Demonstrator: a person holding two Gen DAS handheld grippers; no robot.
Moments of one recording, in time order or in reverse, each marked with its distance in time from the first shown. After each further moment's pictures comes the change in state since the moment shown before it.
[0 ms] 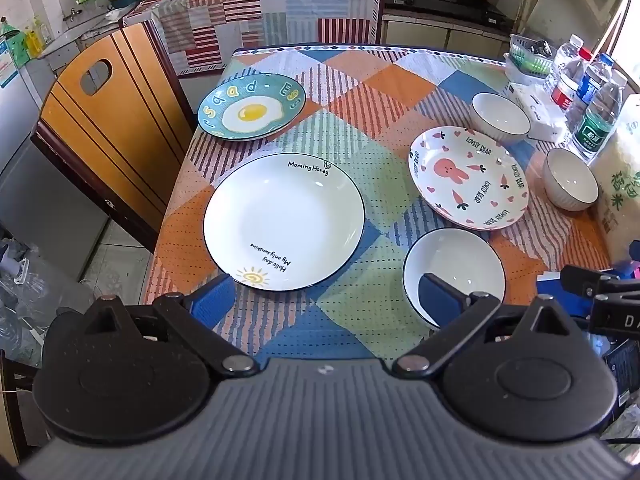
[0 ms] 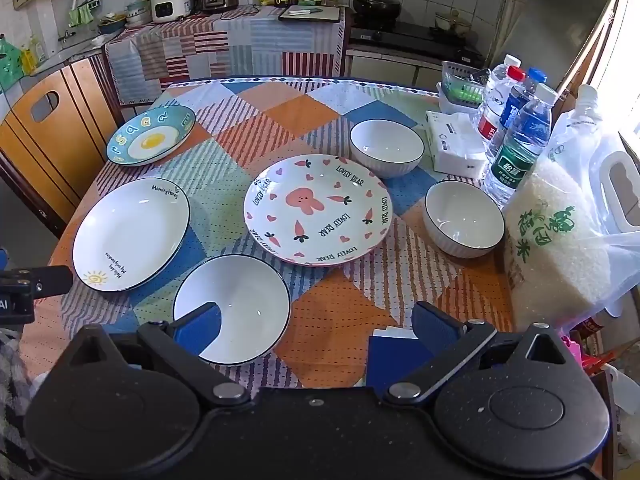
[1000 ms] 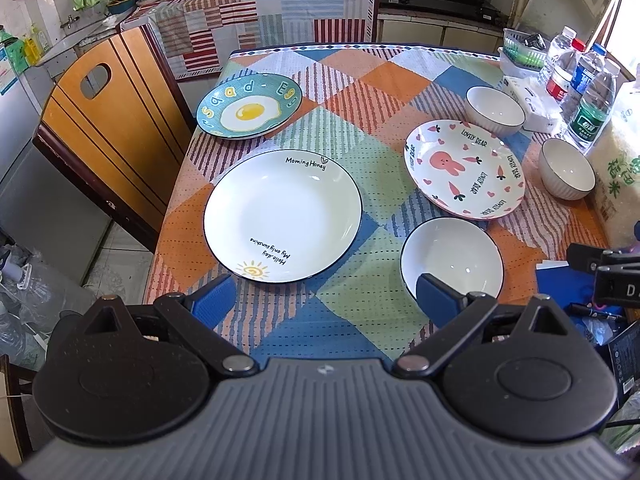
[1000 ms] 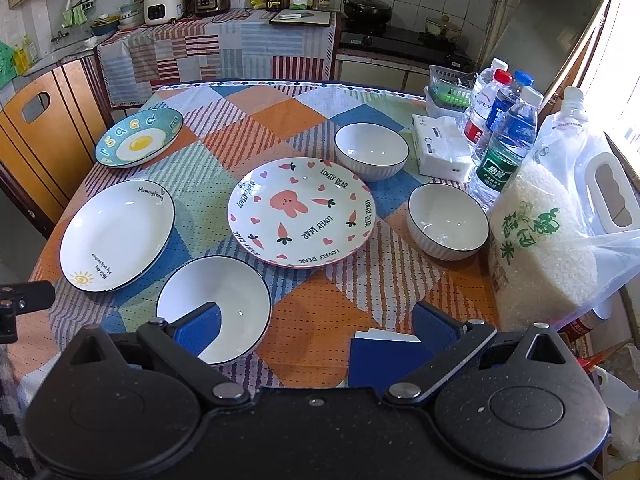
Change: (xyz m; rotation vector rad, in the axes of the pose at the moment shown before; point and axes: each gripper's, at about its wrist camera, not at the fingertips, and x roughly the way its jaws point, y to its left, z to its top) left arm -0.005 -0.005 -0.010 0.026 -0.008 0.002; right arm 0.000 -0.010 -0.003 -0.003 -0.020 -0.041
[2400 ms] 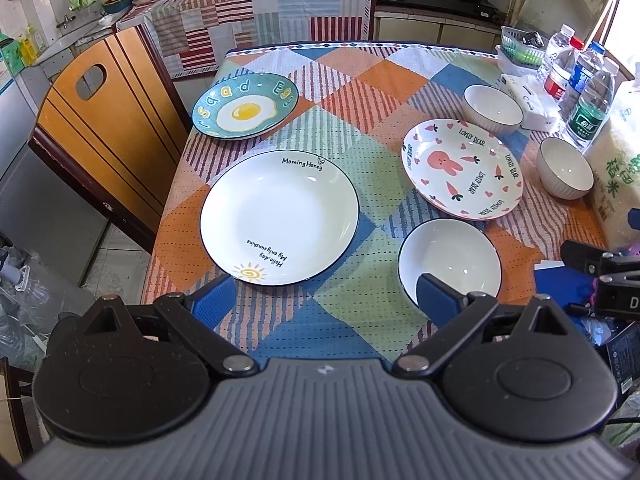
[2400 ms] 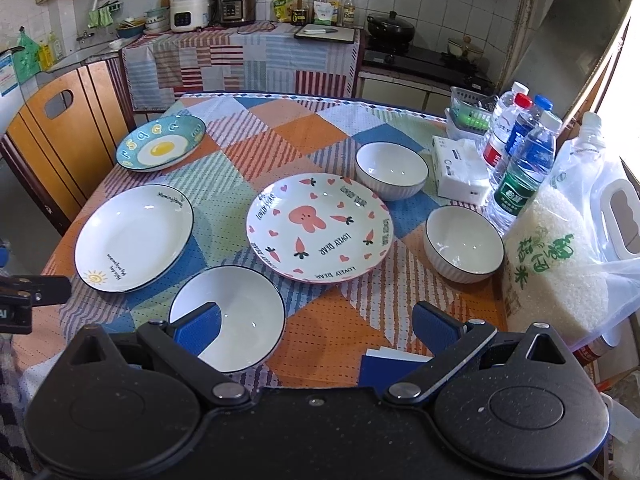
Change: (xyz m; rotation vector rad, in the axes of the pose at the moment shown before) left arm 0.003 -0.001 0.008 0.007 0.011 -0.009; right arm -0.006 0.005 0.001 -0.063 -0.072 0.062
